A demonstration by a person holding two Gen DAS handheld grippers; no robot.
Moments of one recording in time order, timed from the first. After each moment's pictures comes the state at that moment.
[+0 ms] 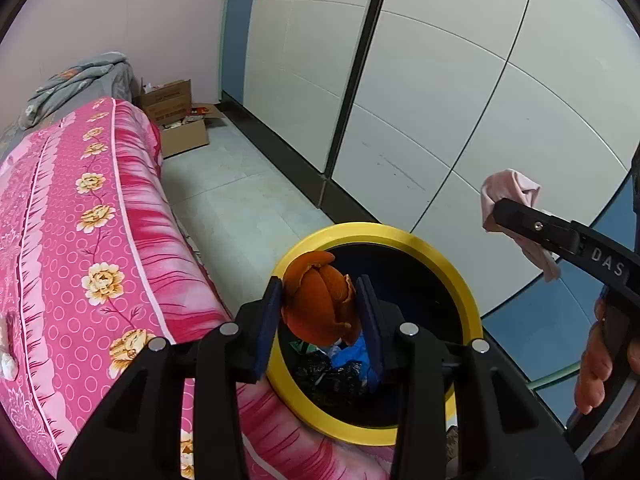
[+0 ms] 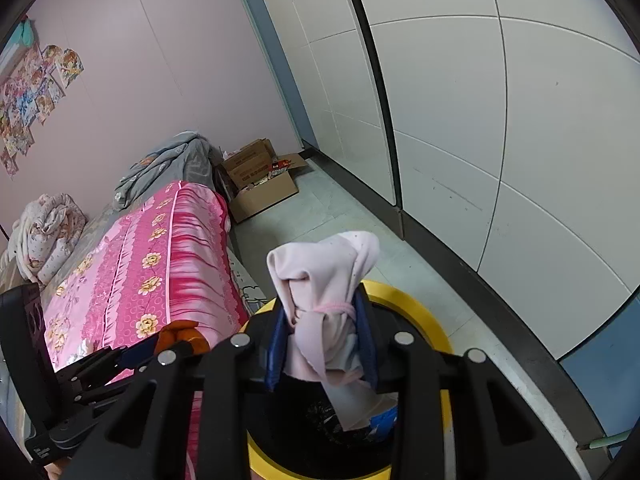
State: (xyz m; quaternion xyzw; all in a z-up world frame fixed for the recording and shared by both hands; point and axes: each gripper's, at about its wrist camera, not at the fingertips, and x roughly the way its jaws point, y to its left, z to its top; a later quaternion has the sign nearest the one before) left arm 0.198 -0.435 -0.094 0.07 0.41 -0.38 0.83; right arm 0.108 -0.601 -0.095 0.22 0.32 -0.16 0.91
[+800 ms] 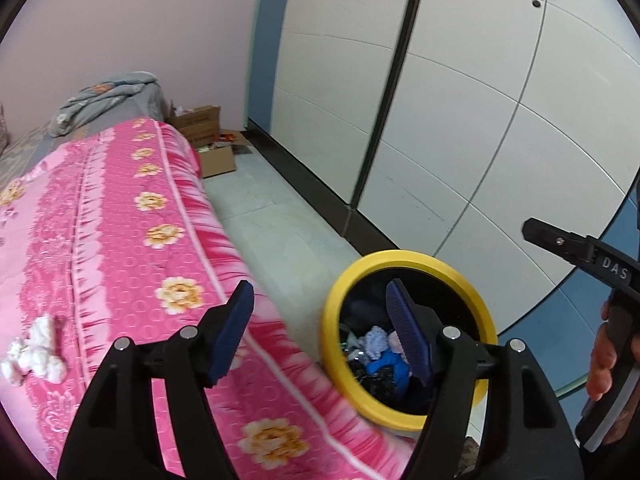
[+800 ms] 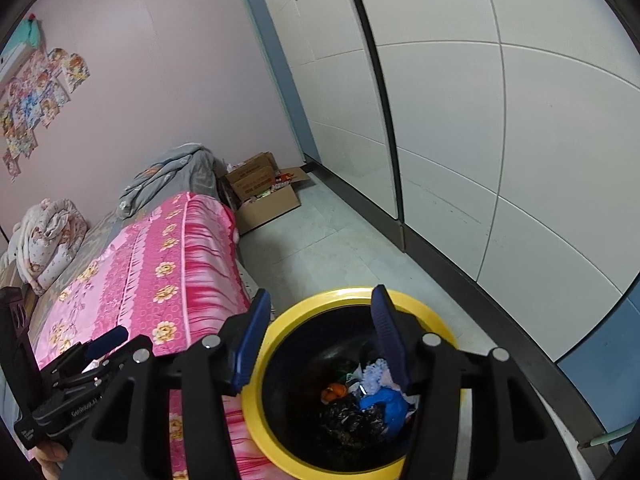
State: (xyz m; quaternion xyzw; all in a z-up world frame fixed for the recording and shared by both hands) left arm 0.207 -0.360 -0.058 0.05 0.36 -0.35 0.86; right arm 0.093 -0.572 -0.068 0.21 0.29 -0.17 0.92
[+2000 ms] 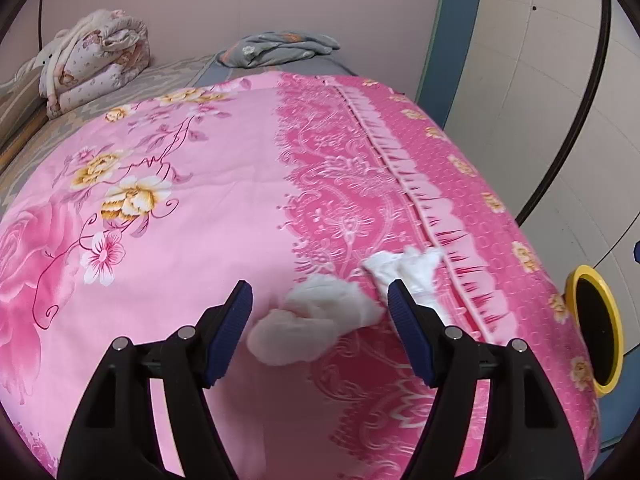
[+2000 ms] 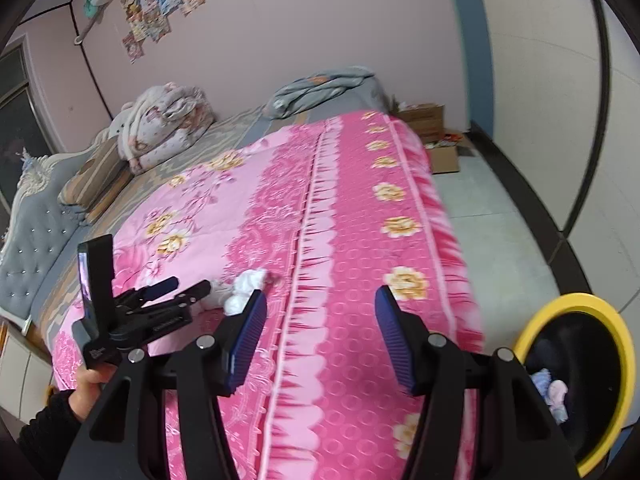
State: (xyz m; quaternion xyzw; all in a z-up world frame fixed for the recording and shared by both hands) left arm 0.310 -0.059 -0.118 0.00 0.41 -0.11 0.91; right arm 0.212 -0.313 -0.066 0.11 0.37 0.10 0.92
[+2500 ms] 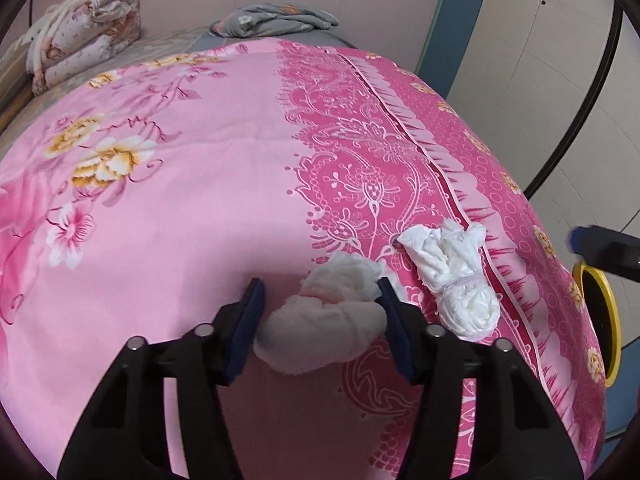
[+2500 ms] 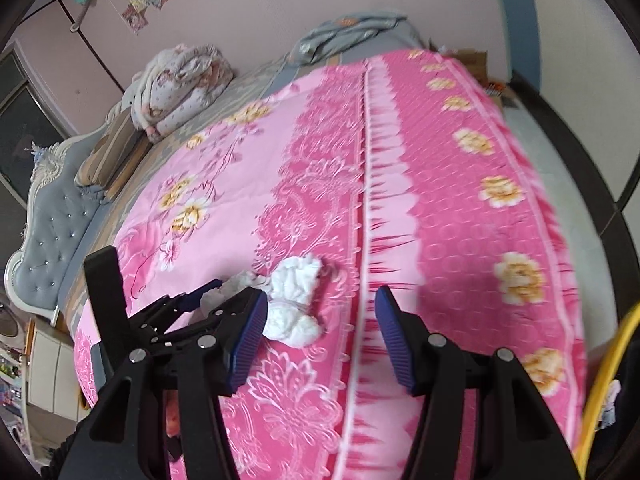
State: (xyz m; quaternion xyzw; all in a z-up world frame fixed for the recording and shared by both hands) left arm 0.332 -0.046 -0.159 -0.02 0.44 -0.14 0.89; right arm 0.298 -0.250 -0.123 0.14 0.46 0.16 0.86
